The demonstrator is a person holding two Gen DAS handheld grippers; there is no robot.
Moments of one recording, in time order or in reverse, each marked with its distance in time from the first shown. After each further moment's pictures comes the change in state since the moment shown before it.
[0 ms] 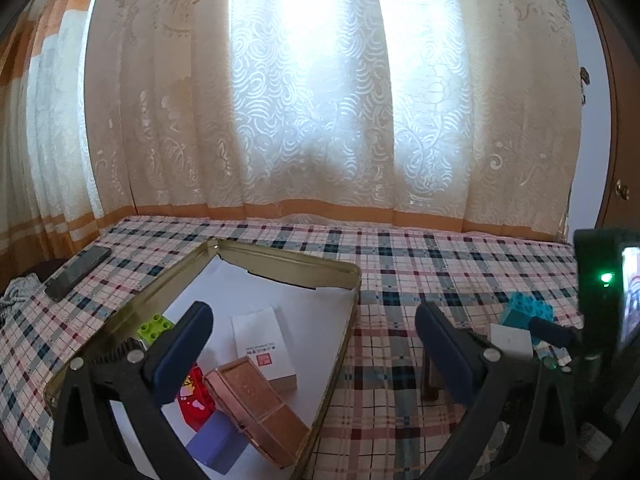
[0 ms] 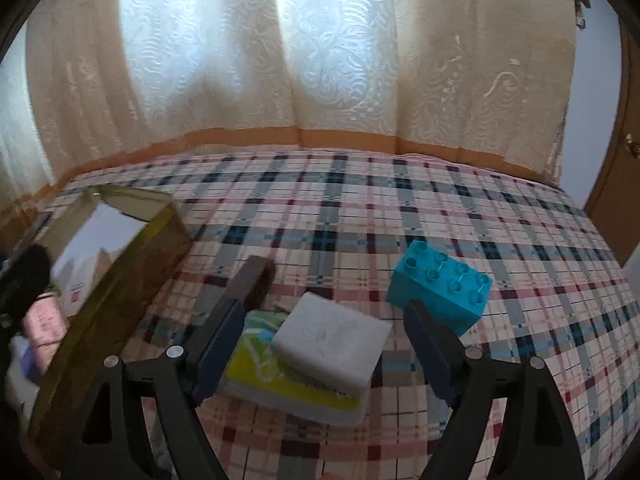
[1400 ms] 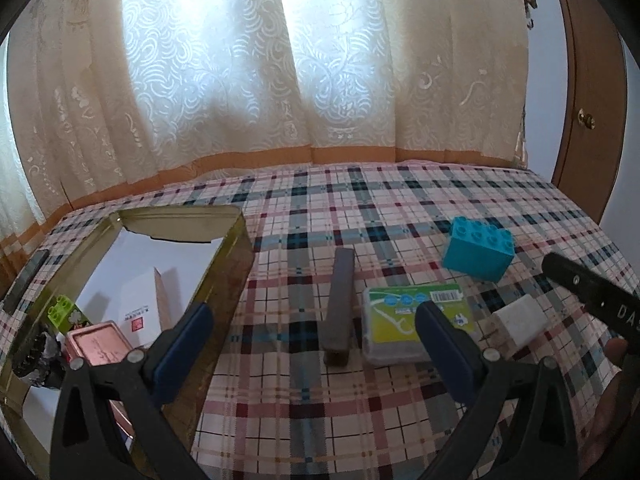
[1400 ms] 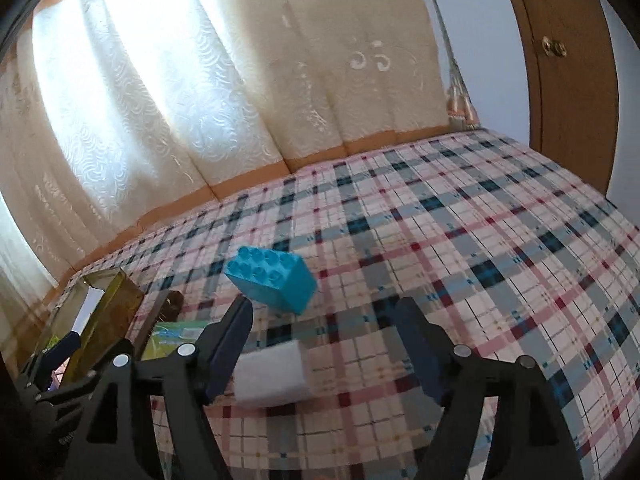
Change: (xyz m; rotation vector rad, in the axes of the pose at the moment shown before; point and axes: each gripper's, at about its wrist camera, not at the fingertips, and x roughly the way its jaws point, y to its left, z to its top) left arm 0.029 -0.078 -0.030 0.164 0.160 -0.140; right arm -0.049 -0.134 -0.049 0.342 -0.110 0.046
